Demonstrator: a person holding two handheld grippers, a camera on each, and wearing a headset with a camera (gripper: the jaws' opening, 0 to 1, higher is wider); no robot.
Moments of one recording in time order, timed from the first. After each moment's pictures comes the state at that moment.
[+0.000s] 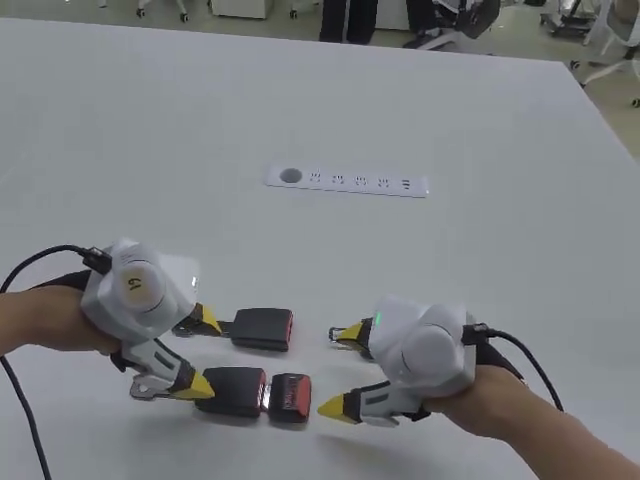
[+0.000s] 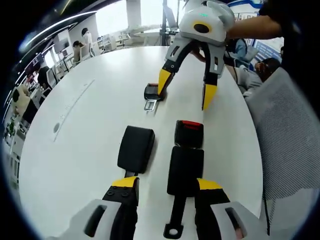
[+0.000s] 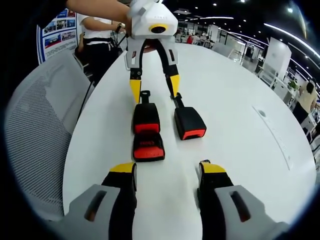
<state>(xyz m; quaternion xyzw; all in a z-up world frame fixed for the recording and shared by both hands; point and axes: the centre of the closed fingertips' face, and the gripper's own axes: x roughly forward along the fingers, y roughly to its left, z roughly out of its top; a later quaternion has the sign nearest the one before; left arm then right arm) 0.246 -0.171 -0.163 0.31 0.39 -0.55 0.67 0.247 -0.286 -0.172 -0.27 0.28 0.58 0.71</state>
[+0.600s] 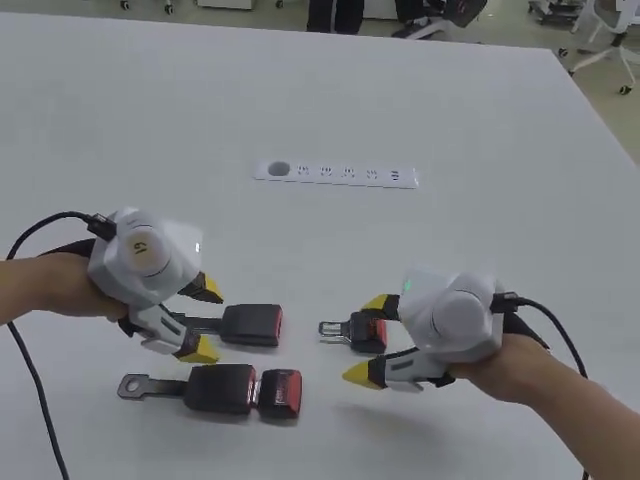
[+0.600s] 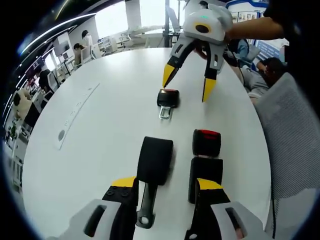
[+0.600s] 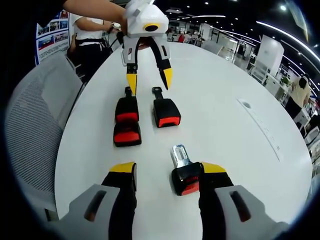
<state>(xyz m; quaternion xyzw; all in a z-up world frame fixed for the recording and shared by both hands) 0.282 -0.181 -0.160 0.32 0.38 -0.55 0.67 0.281 -0.326 -0.168 -0.28 0.28 0.55 0.74</state>
